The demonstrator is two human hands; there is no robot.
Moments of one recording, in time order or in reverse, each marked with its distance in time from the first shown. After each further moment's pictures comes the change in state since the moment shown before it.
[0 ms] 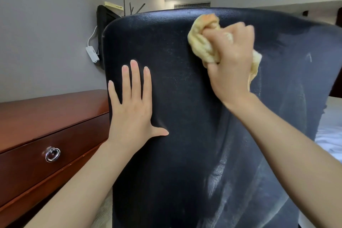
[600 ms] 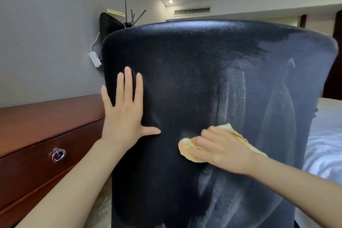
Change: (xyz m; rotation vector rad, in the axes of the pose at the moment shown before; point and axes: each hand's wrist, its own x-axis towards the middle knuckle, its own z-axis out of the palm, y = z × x) left_hand -0.001 -0.019 -0.009 -0.039 -0.094 -0.036; right_hand -0.123 0.020 -0.047 -0.047 -0.648 -0.866
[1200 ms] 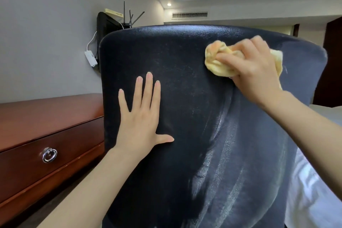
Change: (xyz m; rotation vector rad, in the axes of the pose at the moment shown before) left_hand -0.007 0.037 0.000 -0.022 0.049 0.066; right_hand 0.035 0.130 -0.055 -0.180 0.446 0.440
